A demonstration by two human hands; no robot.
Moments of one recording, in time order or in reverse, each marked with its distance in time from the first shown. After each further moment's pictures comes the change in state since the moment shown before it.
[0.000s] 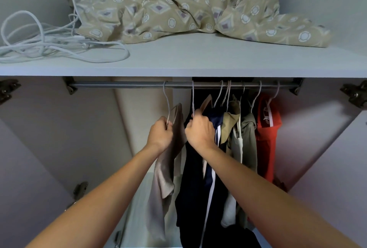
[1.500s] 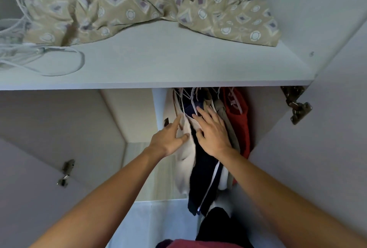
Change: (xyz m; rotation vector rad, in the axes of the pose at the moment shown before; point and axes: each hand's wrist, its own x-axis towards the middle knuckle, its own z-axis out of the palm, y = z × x) left_hand -0.090 0.093 0.053 0.401 -0.507 0.082; right_hand -0.042 0.140 -0.109 -0.207 -0.149 -0.360
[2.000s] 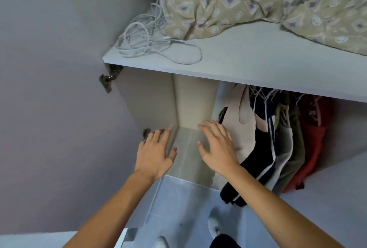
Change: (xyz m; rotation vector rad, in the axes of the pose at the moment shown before) left_hand -0.229 -0.148 -0.090 0.315 0.309 -0.299; right_hand -0.033 -0.221 0.020 0.218 -0.134 -0.182
